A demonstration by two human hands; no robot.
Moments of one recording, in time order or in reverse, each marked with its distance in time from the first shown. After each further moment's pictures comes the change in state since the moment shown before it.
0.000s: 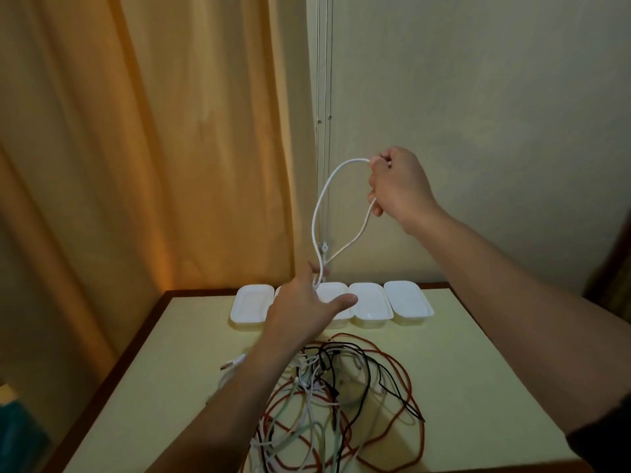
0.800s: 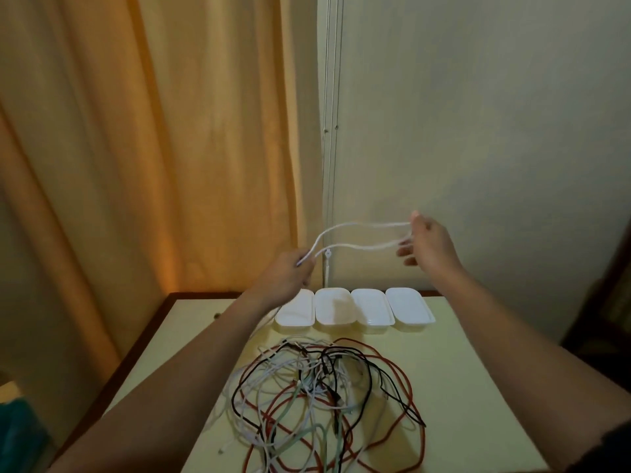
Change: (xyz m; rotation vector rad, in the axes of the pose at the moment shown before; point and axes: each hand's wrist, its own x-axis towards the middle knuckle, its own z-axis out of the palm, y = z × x) left_hand 0.055 -0.020 -0.042 -0.082 -0.188 0.207; right_hand -0.033 0.084 -0.024 0.038 0.029 0.285
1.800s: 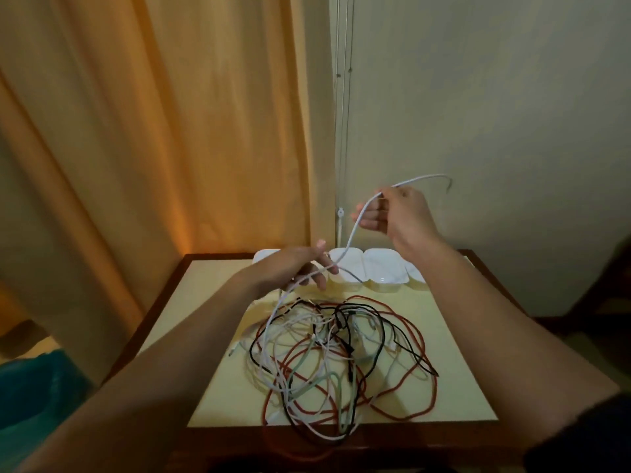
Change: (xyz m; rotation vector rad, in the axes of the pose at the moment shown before) left_hand -0.039 -0.023 0.002 -0.209 -0.370 -0.255; right_hand -0.049 -0.012 0.060 0.517 -0.207 0.163
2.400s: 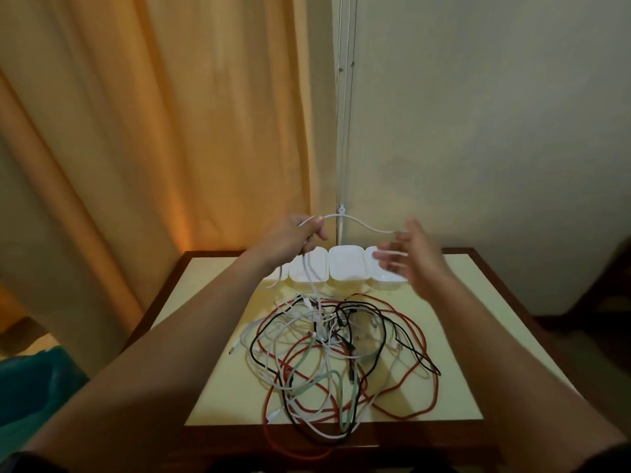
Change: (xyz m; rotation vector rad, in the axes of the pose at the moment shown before) left_hand 0.017 0.013 -0.010 -0.031 0.311 0.105; right_hand -0.013 0.052 -0.041 -0.066 0.104 0.261
